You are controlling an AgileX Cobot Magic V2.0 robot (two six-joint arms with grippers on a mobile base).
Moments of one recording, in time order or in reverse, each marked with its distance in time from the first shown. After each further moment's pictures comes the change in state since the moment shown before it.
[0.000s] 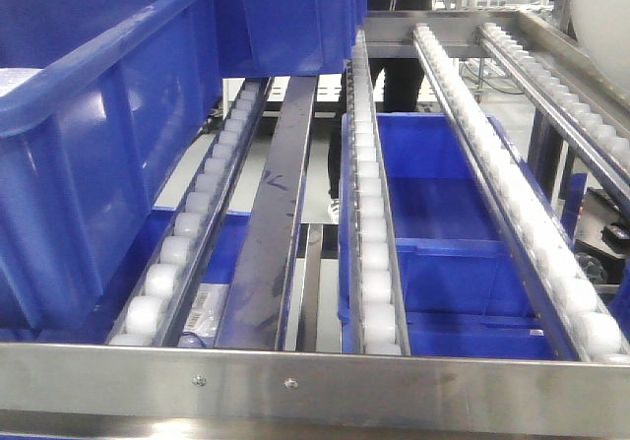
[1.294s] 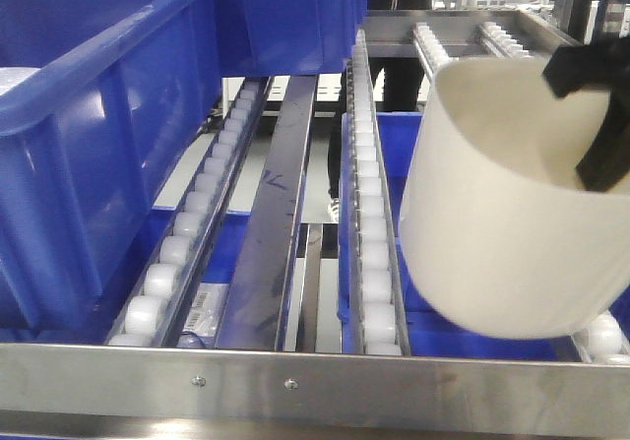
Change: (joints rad) left arm 0.000 0.000 0.000 0.000 0.000 0.000; right arm 0.150 0.795 -0.238 0.104 0.139 0.000
